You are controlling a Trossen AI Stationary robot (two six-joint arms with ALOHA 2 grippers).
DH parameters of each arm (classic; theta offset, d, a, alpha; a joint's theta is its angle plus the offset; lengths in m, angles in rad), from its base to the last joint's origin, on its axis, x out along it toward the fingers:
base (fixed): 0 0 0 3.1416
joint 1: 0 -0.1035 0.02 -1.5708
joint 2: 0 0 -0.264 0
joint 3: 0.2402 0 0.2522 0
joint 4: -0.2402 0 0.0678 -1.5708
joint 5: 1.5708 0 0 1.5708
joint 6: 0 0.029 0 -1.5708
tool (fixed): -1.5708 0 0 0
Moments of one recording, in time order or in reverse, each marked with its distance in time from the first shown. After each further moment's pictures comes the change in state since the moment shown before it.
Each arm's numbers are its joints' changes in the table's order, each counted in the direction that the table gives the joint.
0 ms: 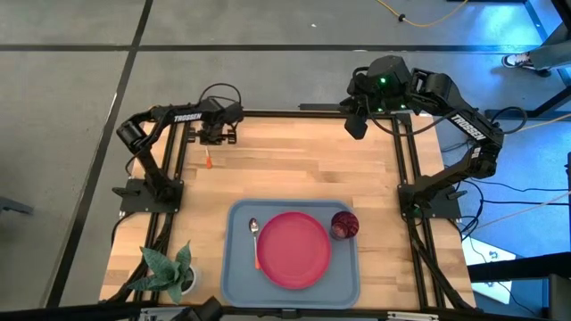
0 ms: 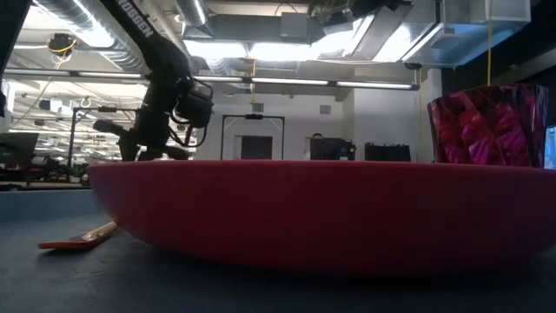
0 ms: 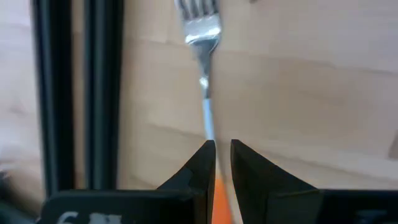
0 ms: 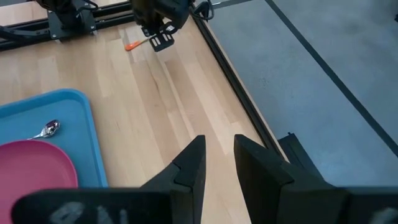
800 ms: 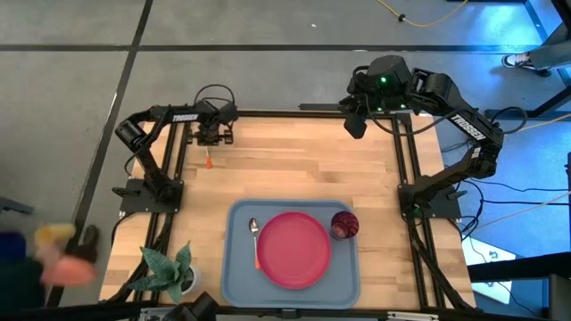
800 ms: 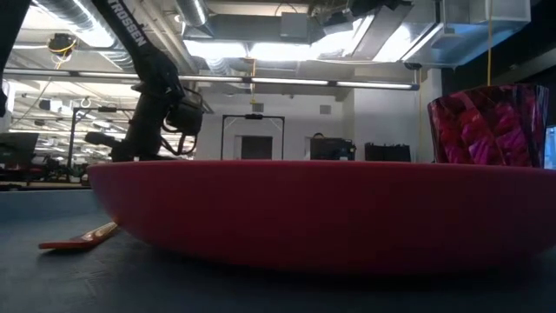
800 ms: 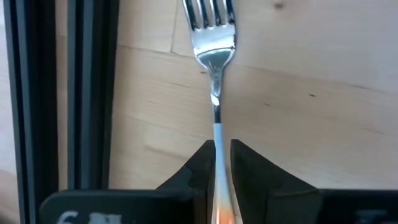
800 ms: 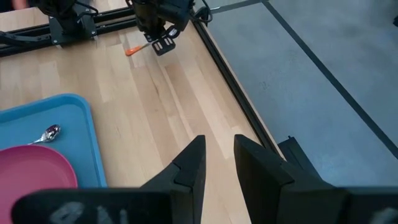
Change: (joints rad) left arm -0.069 0.000 -0.094 0.147 -0.007 0.054; right arm 0.000 0.000 0.000 0.017 0.000 0.003
